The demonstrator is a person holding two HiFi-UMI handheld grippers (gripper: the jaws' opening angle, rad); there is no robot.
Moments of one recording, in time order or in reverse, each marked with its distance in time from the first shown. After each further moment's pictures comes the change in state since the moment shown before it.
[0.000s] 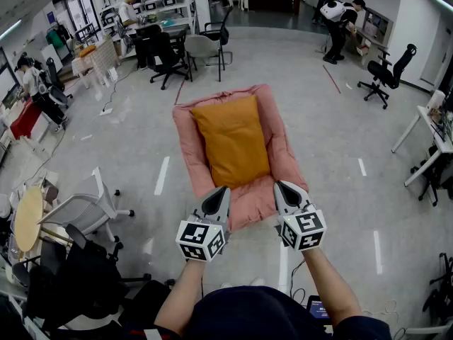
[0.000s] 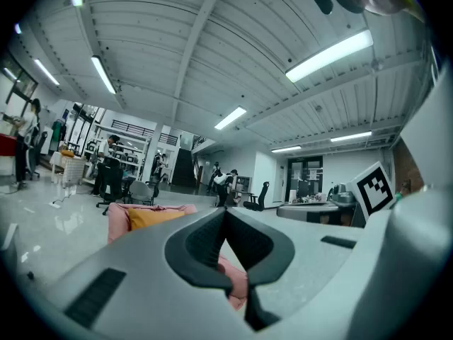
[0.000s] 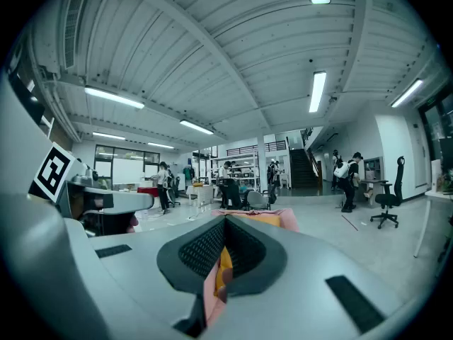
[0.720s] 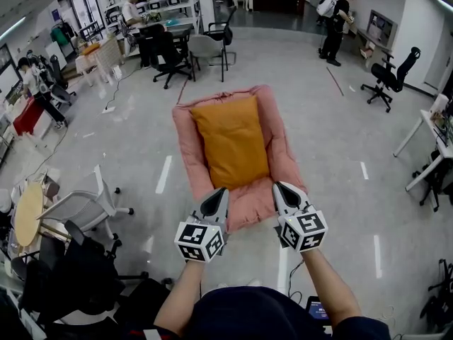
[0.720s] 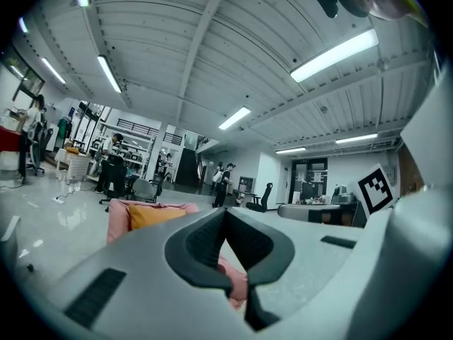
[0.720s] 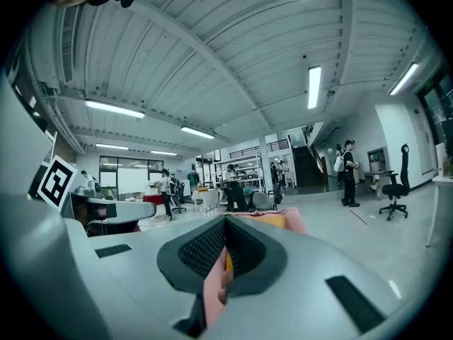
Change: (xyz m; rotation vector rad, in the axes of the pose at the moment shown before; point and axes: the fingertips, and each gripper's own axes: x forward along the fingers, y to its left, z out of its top) left arm 0.010 -0.010 -0.010 -0.026 -0.003 0.032; right arm -0.003 -0.016 -0.003 0.064 -0.029 0.053
